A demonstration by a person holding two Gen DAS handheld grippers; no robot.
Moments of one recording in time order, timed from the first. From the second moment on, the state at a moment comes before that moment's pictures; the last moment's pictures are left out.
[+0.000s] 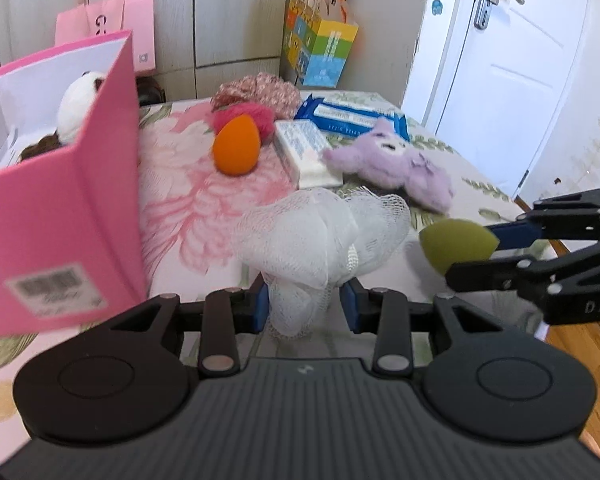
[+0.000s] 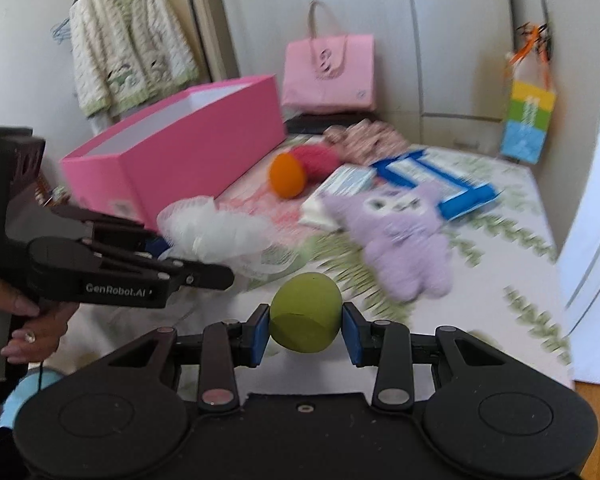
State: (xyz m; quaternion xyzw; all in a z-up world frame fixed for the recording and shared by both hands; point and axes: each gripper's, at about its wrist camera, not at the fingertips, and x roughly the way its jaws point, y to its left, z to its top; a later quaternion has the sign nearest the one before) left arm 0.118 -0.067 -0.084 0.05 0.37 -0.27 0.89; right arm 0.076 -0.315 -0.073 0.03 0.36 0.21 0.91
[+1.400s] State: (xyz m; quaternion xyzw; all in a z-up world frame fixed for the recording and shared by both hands) left arm 0.285 0.086 0.024 0.02 0.41 -0.16 0.90; right arm 0.261 -0.127 0.029 -0.10 0.32 0.38 0.86
